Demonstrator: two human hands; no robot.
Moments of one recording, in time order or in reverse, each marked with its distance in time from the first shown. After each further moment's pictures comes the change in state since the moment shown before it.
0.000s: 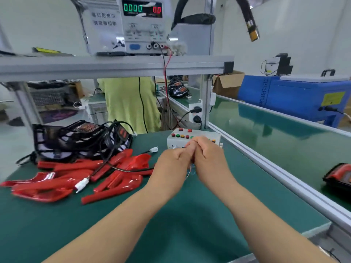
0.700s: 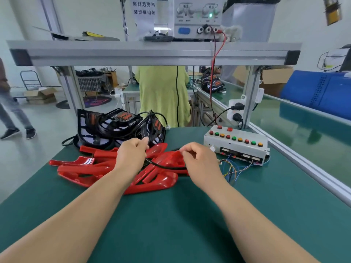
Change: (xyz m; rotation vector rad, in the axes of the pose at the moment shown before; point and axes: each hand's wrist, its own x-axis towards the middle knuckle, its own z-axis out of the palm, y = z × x) left_hand 0.041 -0.128 -0.147 0.147 0.488 -0.358; right_hand 0.030 0.010 0.119 -0.050 -0.220 0.011
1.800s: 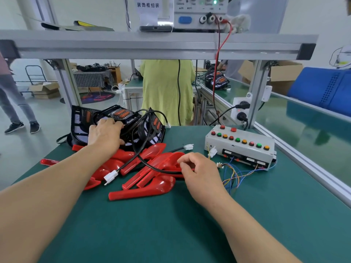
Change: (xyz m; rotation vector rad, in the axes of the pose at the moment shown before) left_hand 0.098 -0.013 -0.034 1.181 0.036 0.286; right_hand -0.006 0.021 0.004 0.023 -0.087 0.045
